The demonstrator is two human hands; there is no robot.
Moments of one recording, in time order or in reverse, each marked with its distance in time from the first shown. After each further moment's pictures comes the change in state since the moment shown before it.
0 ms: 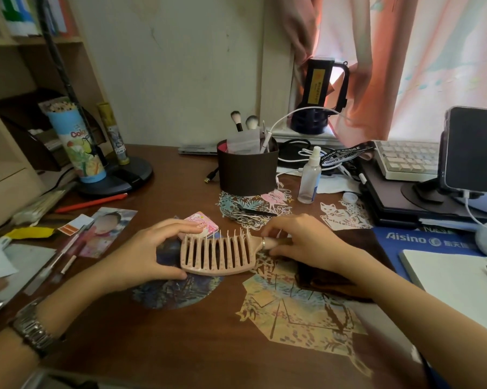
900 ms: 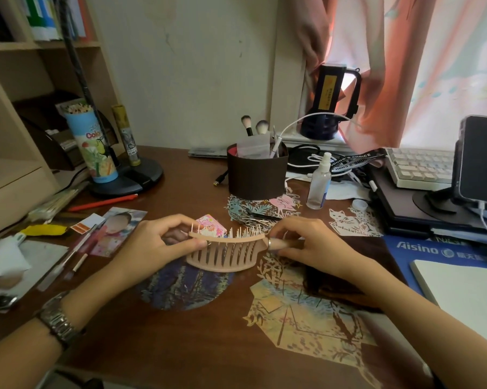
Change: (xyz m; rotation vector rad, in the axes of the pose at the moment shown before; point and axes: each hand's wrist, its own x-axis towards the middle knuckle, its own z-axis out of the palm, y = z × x) left_hand 0.000 0.021 0.000 -0.282 0.292 -0.083; right_hand -0.002 0.006 0.003 0.177 0.114 -0.094
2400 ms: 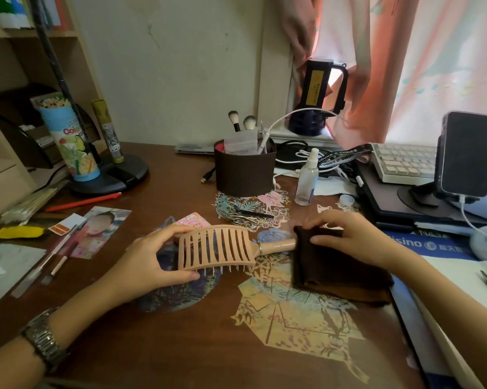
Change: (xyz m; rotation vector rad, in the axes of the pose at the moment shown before) left_hand -0.006 -0.016 0.017 0.156 -0.131 0.038; right_hand -0.041 0.035 -0.049 -0.012 -0.037 0.290
